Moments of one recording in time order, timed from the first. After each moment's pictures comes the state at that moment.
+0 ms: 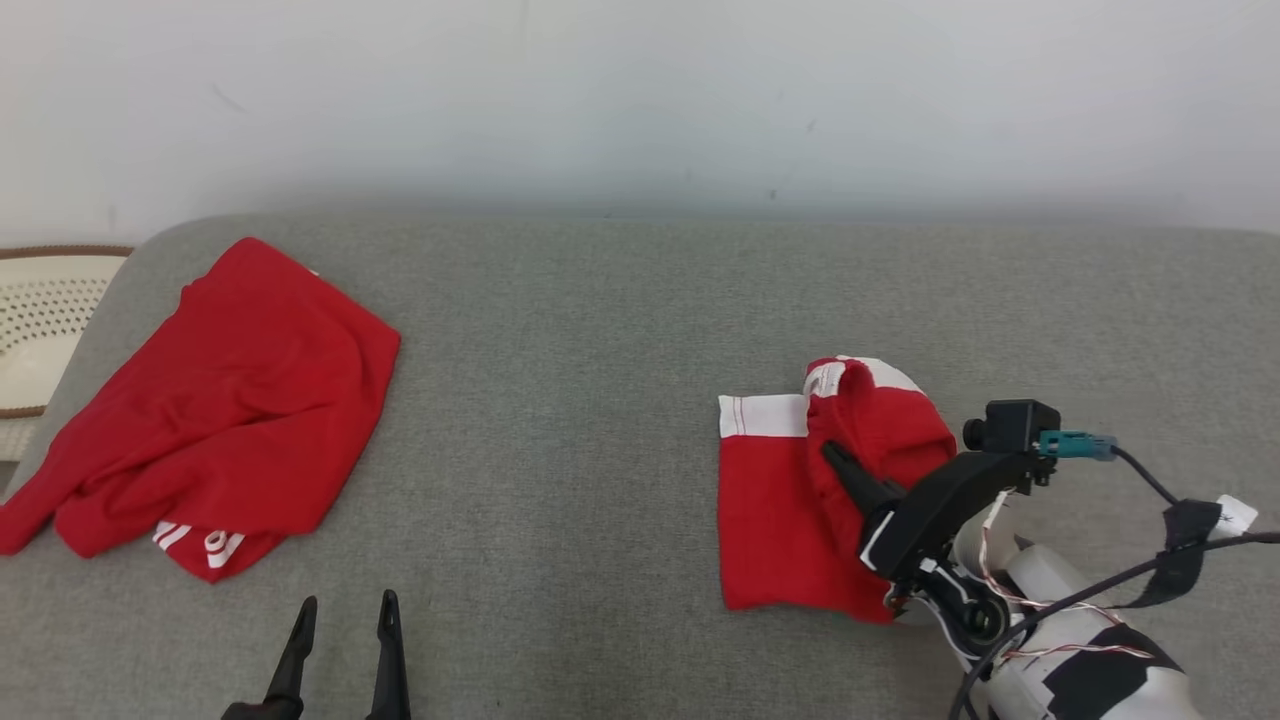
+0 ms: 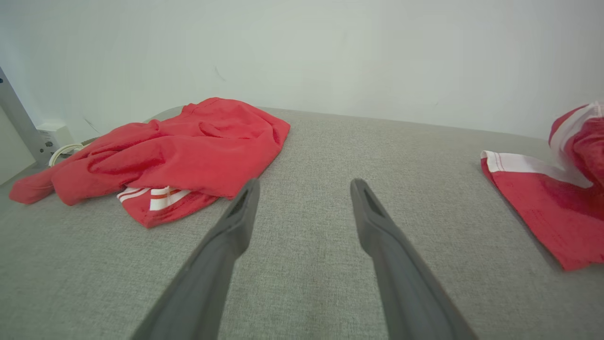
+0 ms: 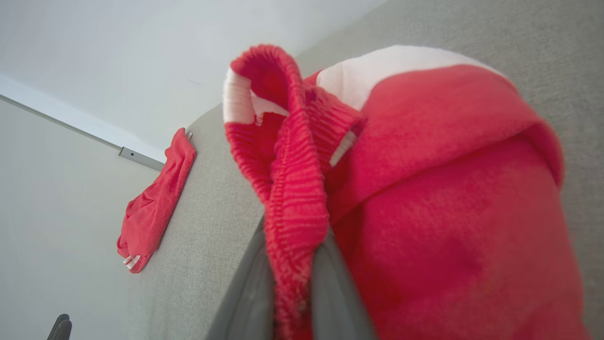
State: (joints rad) left arm -0.05 0.05 -0.08 0.11 -0.13 0.12 -0.26; right arm -0.58 -0.28 0.67 0.59 1.12 0.13 0.13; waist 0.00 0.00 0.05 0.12
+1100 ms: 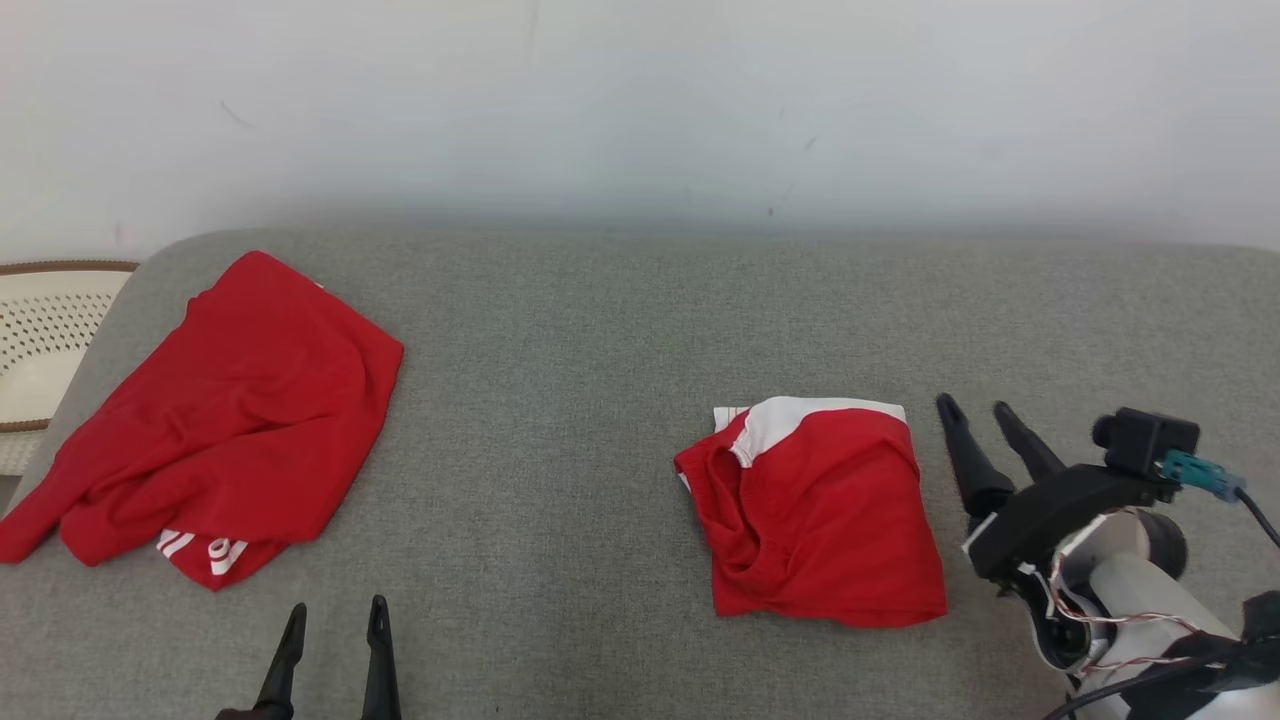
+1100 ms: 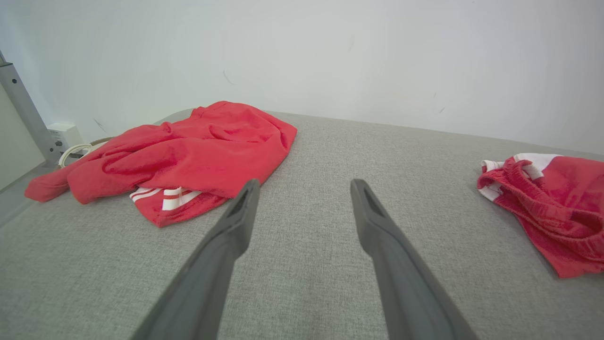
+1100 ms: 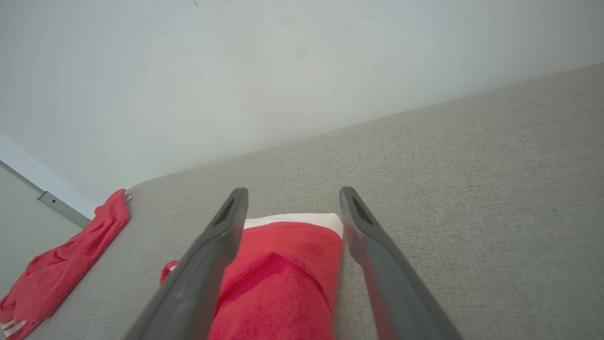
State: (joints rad) left arm -0.04 0.05 -0.07 0.11 -0.14 0.13 -0.26; right arm -0.58 -0.39 0.67 0.65 0.95 0.13 -0.21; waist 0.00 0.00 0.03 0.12
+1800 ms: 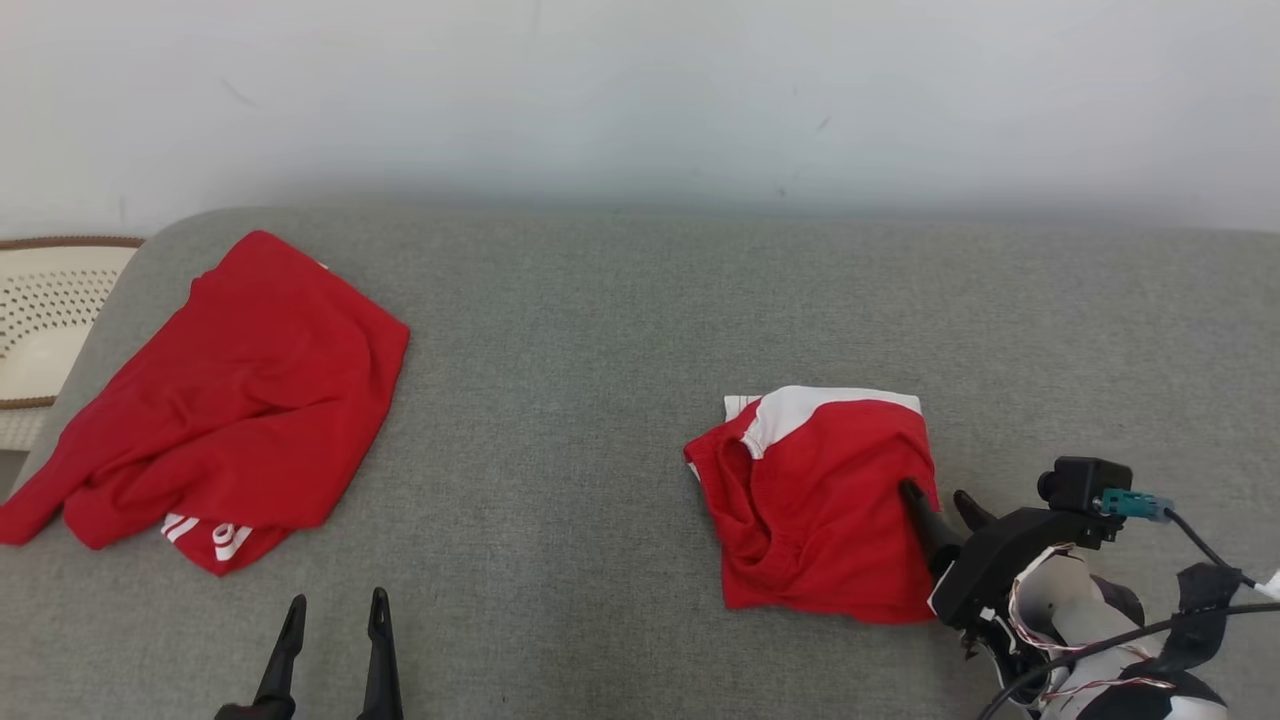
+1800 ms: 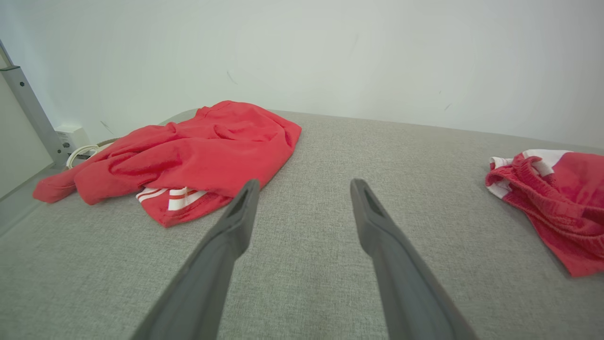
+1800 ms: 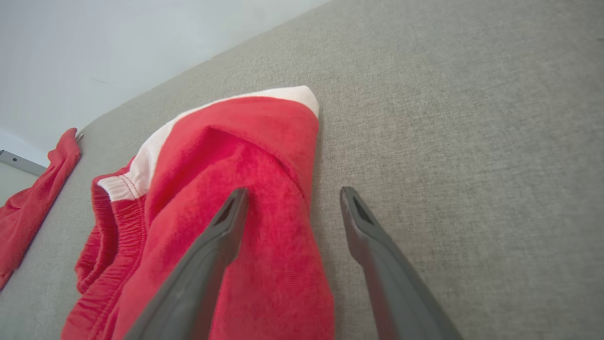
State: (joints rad) left arm -0.04 0.05 -0.07 0.09 -0.12 0.13 -0.26; right arm -0.58 -0.31 0.68 0.84 0.97 0.13 -0.08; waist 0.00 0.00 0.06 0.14
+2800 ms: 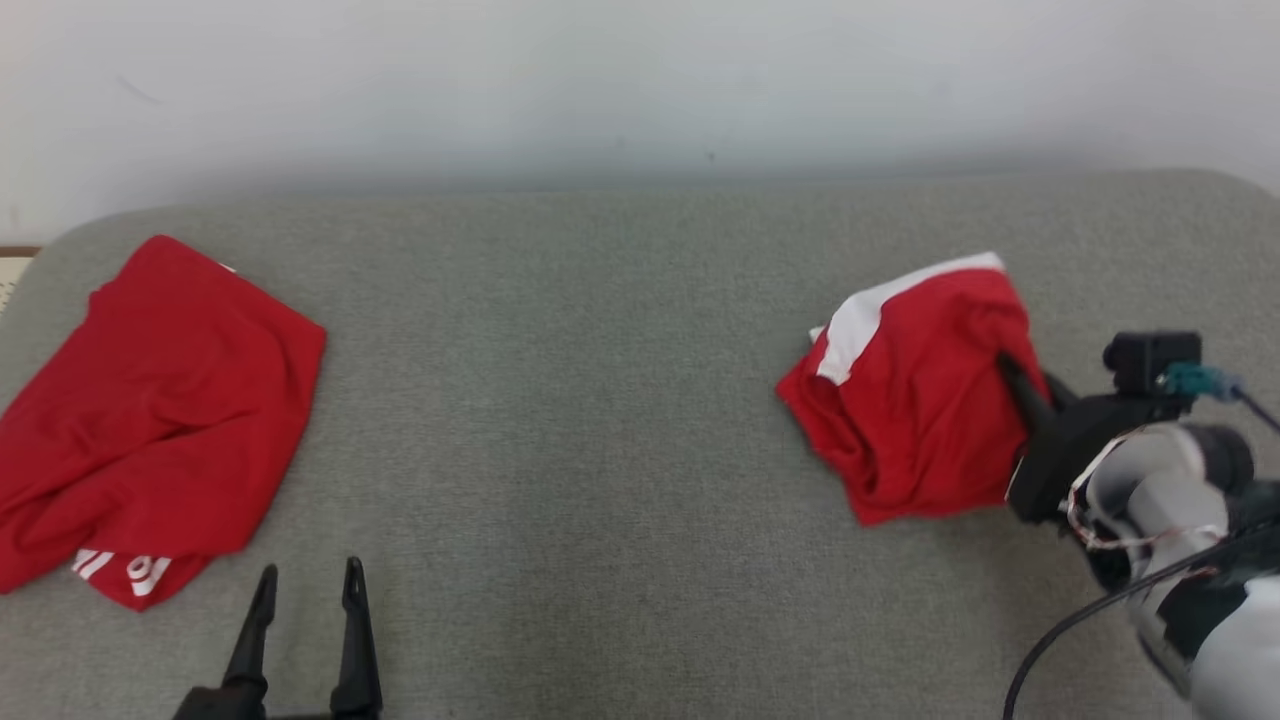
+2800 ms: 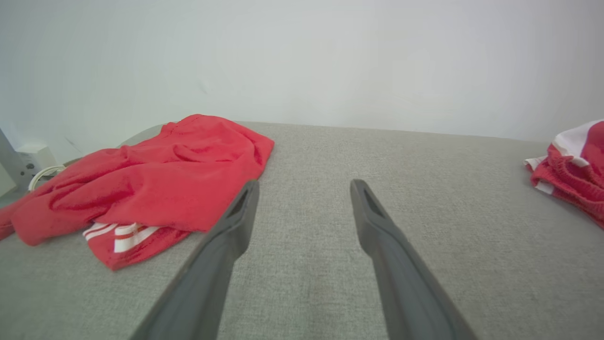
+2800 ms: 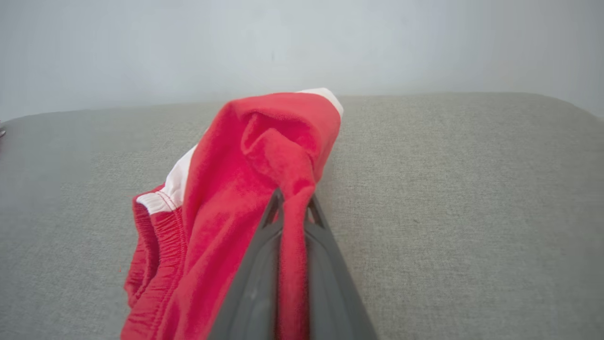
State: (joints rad) left arm -0.05 0.05 -0.04 0.05 -0.11 0.13 -0.26; right arm -0.78 -0.45 0.89 0.88 0.90 0.13 -0.18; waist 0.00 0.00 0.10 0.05
